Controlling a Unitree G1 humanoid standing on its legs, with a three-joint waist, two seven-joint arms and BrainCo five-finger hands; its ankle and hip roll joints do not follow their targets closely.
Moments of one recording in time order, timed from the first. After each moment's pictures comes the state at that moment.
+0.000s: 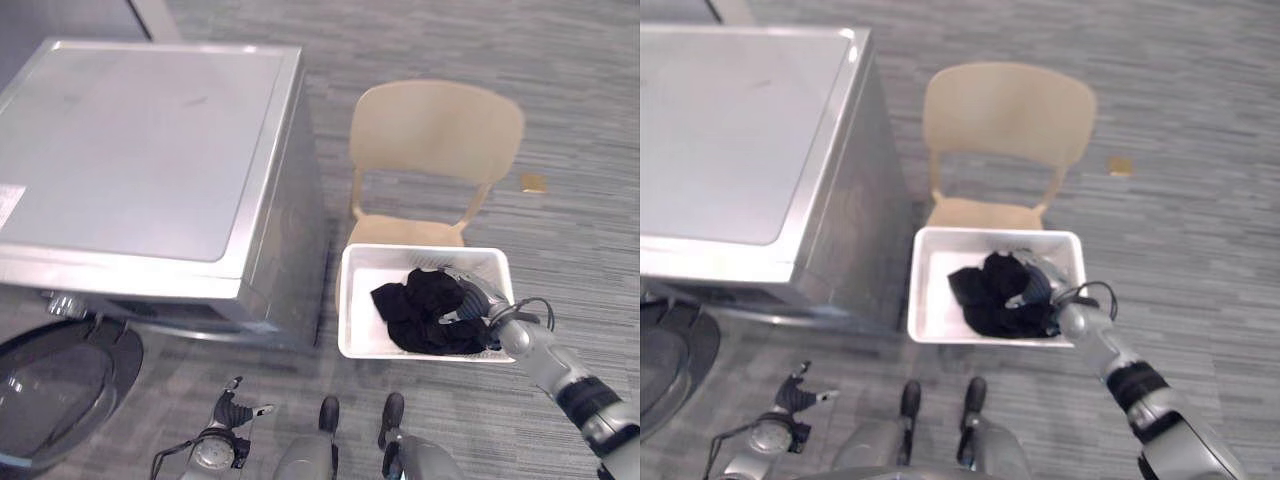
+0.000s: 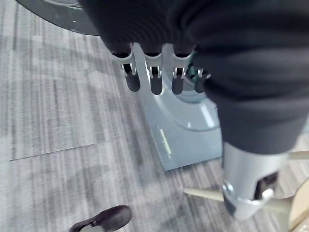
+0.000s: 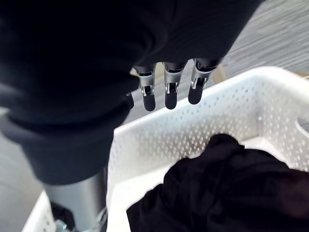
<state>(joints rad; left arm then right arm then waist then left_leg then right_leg) 0.06 0.37 -0.22 0.80 0.02 -0.11 0.09 -0.41 -0.61 0.52 0.56 -0.36 -0.08 -0.09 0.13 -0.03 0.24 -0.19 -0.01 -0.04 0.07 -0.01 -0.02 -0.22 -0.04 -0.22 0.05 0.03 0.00</state>
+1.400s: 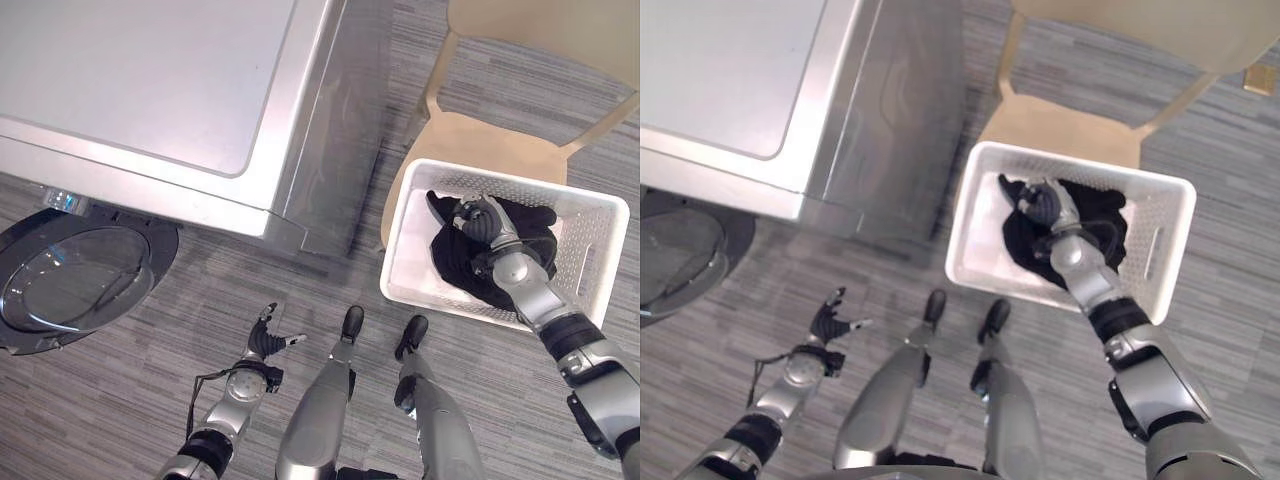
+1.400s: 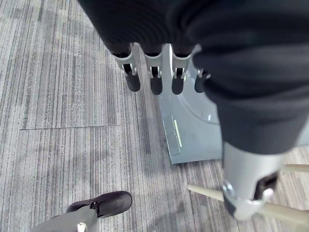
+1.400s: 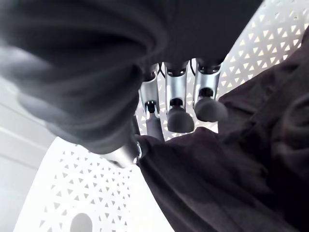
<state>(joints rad) -0.15 0.36 -0.33 0.67 -0.11 -0.14 0.16 -0.65 -0.56 0.38 0.55 -0.11 -0.04 -0.25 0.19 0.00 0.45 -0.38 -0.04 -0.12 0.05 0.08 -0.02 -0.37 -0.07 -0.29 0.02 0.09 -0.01</state>
